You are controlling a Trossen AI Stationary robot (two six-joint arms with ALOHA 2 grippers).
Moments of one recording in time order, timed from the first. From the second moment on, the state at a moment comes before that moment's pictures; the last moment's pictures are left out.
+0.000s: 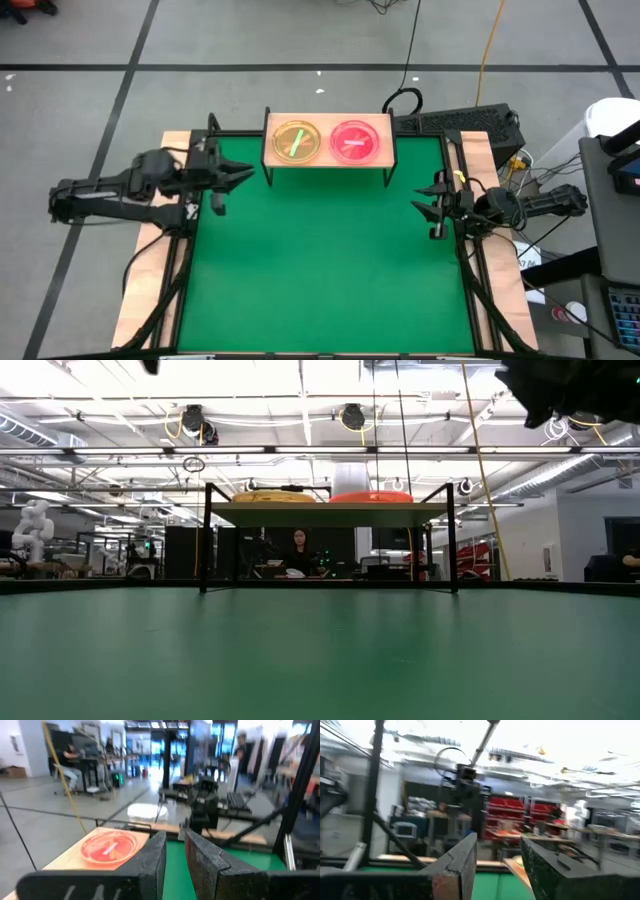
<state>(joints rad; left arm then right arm) 0.06 0.65 0.77 -0.10 -0.11 -0.02 0.18 0.21 0.06 0.52 0.27 -0.21</state>
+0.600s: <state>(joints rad) 0.04 0.21 0.13 0.14 -0.09 -0.07 0.18 0.15 0.02 0.33 0.32 -0.15</state>
